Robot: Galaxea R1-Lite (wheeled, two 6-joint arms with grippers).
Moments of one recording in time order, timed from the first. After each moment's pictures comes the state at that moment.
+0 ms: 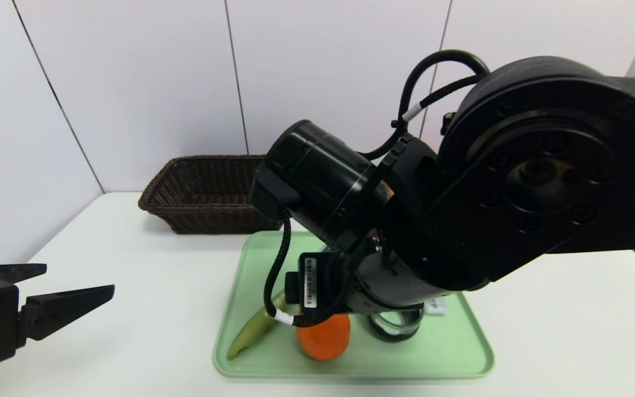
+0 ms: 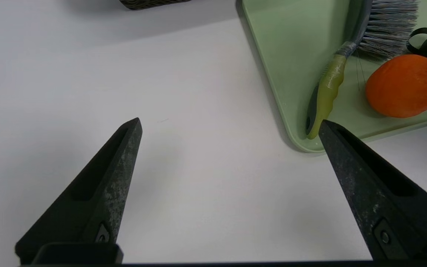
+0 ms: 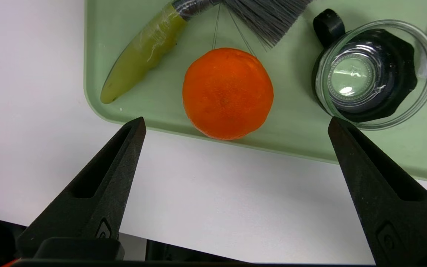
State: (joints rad) left arm -0.26 0.98 -0.84 0.35 -0.03 -0.04; right arm 1.05 2.01 -1.95 1.04 -0.32 0.83
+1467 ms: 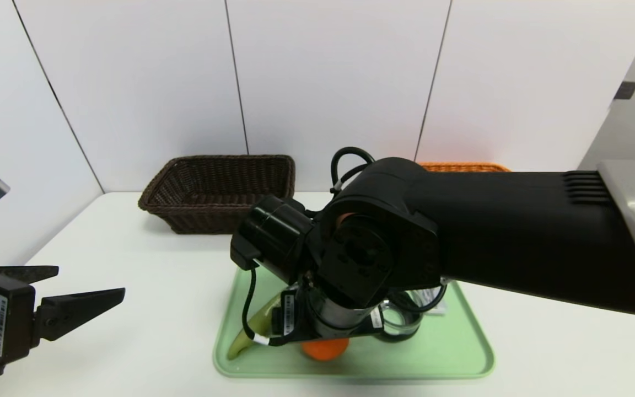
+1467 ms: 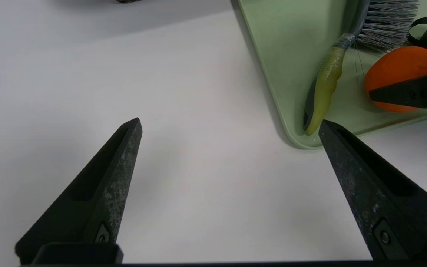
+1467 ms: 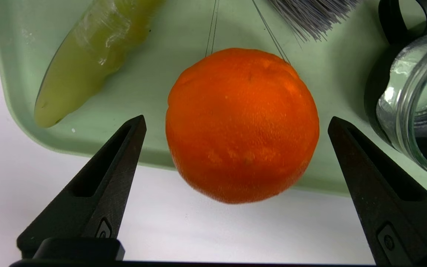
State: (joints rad) left arm -0.29 1.01 -0.84 0.36 -0.02 -0.05; right arm 1.01 2.19 -1.95 1.01 -0.26 0.83
